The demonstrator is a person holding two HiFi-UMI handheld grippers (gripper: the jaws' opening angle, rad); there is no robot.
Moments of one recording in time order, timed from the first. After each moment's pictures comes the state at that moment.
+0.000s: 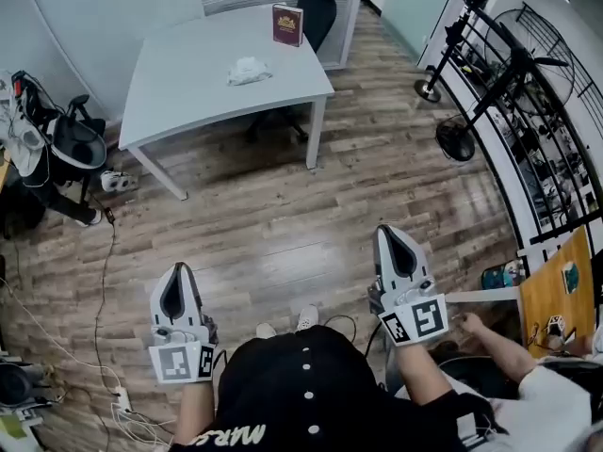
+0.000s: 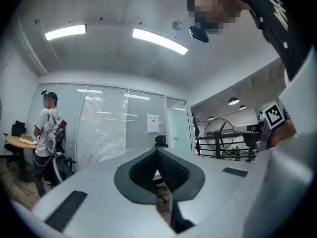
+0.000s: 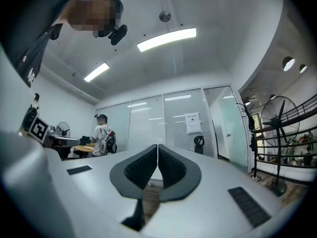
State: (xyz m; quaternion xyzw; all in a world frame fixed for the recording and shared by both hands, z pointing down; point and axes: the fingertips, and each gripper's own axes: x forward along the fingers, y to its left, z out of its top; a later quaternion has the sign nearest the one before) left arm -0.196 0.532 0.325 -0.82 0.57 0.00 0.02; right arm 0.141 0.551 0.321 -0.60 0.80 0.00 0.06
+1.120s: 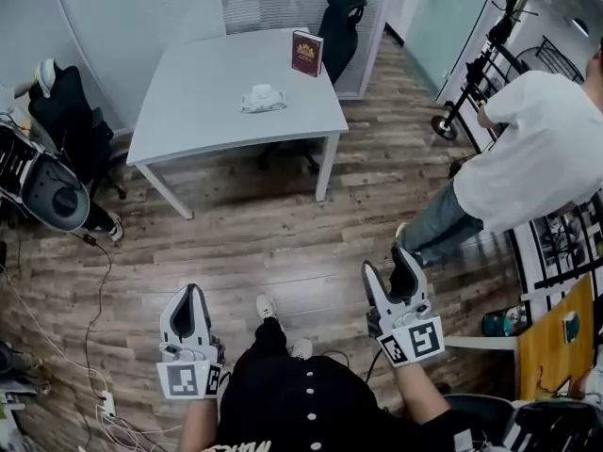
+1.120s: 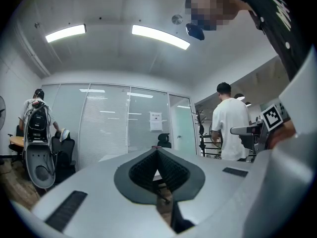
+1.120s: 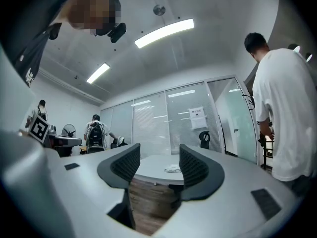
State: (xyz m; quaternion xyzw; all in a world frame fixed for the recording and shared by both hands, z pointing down) left arm -0.161 0.492 0.339 -0.81 0.59 0.00 0.02; right arm 0.165 0.483 0.344 -0.56 0.82 -0.01 0.06
